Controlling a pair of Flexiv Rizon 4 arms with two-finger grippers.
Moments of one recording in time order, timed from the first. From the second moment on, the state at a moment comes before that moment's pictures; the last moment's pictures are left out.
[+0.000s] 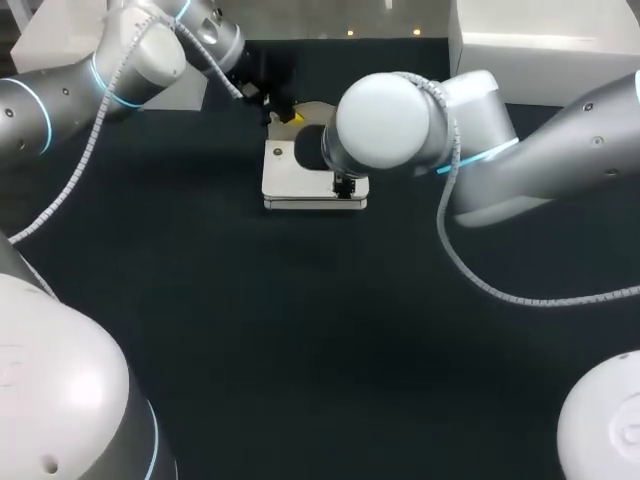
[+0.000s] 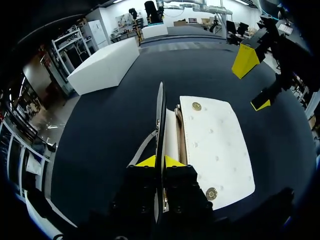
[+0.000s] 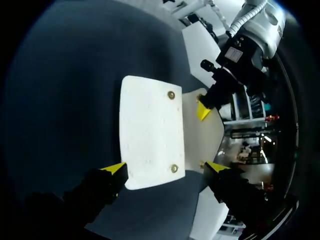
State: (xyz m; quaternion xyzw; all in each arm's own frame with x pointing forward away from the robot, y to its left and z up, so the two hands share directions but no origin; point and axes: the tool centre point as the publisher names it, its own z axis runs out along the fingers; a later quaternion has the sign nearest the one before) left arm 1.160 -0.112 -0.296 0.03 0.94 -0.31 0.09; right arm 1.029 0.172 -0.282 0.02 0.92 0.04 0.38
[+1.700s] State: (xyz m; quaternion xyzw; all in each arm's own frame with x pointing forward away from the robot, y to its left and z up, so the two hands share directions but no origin) left arm 1.103 -0.096 -0.220 0.03 0.94 -0.33 0.10; right arm 1.098 0.181 -0.273 0.02 0.94 0.03 0.34
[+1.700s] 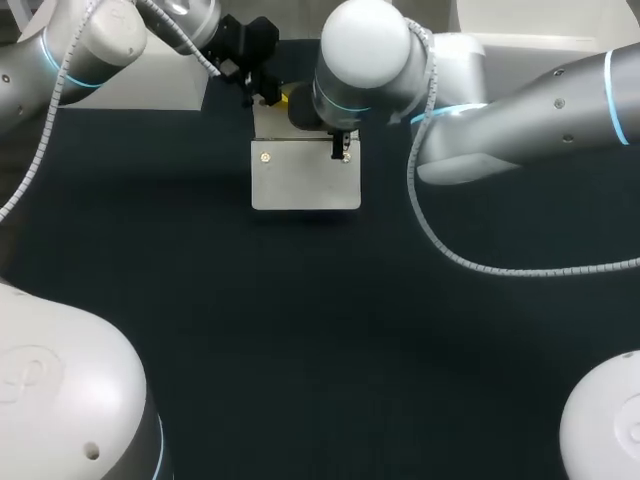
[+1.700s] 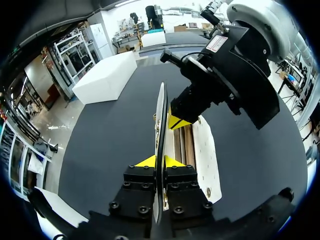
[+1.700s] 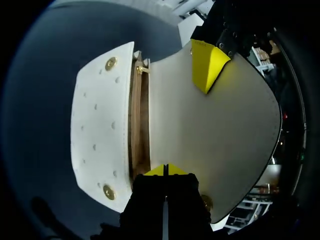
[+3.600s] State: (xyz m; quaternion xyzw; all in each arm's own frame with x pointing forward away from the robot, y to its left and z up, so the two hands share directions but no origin) left arm 1.096 -0.092 -0.209 0.01 0.92 -0.38 0.09; right arm 1.084 0.190 -0.310 0.00 0.96 0.04 0.27
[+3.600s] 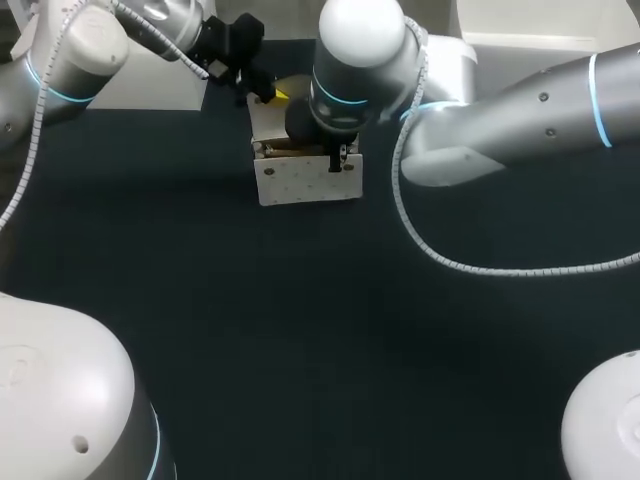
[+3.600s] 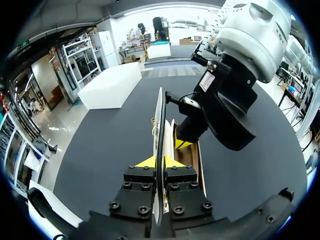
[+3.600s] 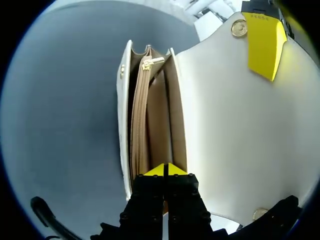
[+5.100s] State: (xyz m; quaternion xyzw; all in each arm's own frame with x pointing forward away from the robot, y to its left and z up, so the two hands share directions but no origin) left arm 1.104 -0.091 -0.215 0.04 0.91 -0.41 0.07; right arm 1.085 0.194 -0.325 -0.01 0.97 0.04 0.22
